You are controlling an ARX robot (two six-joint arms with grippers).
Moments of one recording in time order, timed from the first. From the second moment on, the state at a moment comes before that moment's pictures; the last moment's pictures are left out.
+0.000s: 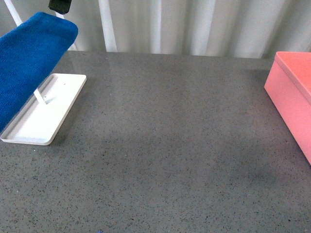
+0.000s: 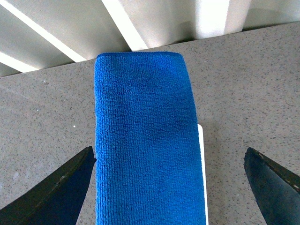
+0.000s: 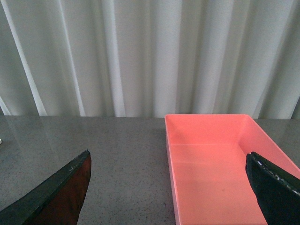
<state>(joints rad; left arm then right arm) -0.06 2.05 1.62 -0.23 -0.24 0.20 0.00 0.00 0.02 0.00 0.00 0.00</state>
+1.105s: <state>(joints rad) 0.00 2.18 1.62 -0.18 -0.24 0.23 0.00 0.00 0.02 0.00 0.00 0.00</state>
